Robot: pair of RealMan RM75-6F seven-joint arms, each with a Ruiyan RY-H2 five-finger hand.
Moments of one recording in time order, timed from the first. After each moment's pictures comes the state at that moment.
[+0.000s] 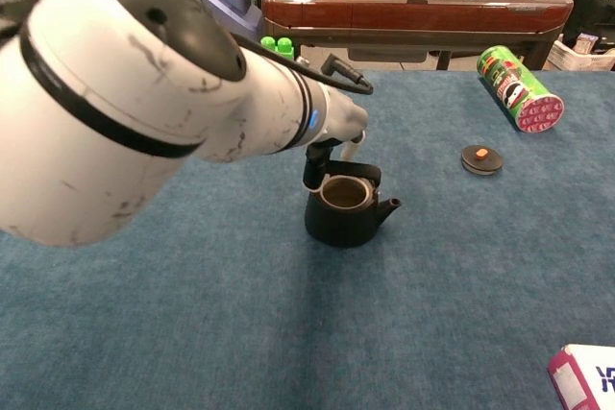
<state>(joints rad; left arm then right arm) -1.57 -1.74 -0.30 -1.59 -0.13 1.17 1.38 0.47 -1.10 0.07 -1.10 -1.49 1.03 0.61</state>
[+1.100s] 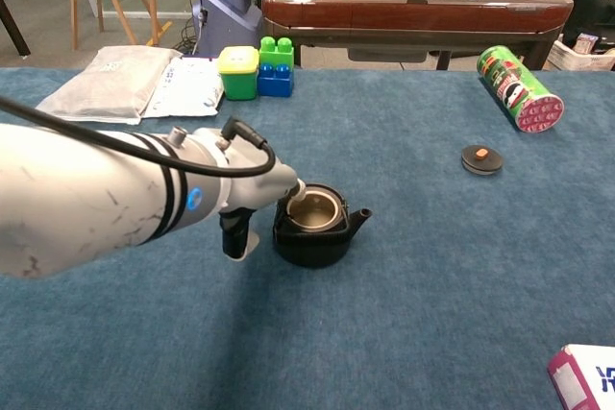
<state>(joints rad) -1.39 -1.71 -0.19 -1.94 -0.01 1.42 1.27 0.41 -1.00 0.08 -1.34 -1.49 1.18 0.44</state>
